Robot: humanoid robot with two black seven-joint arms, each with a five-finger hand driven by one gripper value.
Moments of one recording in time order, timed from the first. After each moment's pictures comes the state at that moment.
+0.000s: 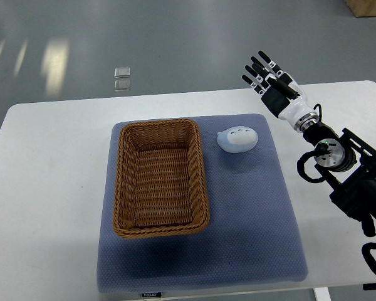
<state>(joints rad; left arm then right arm) -0.08 0.00 -0.15 -0.22 0.07 -0.06 0.02 0.67 -0.12 1.02 0.69 -0.17 0.35 0.19</state>
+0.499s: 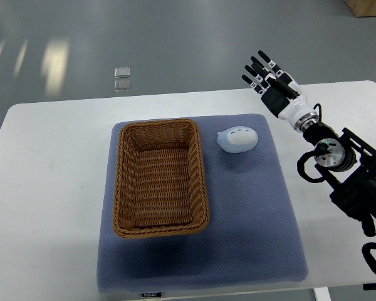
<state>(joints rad) -0.08 0.00 -0.15 -0.22 0.07 -0.06 0.02 0.68 -0.12 1.01 0.69 -0.17 0.35 0.19</state>
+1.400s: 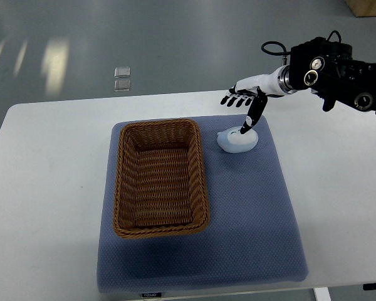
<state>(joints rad) -0.08 0.00 -0.15 -0.22 0.07 -0.06 0.02 1.30 -0.34 0.09 0.84 -0.96 0.50 -0.19</state>
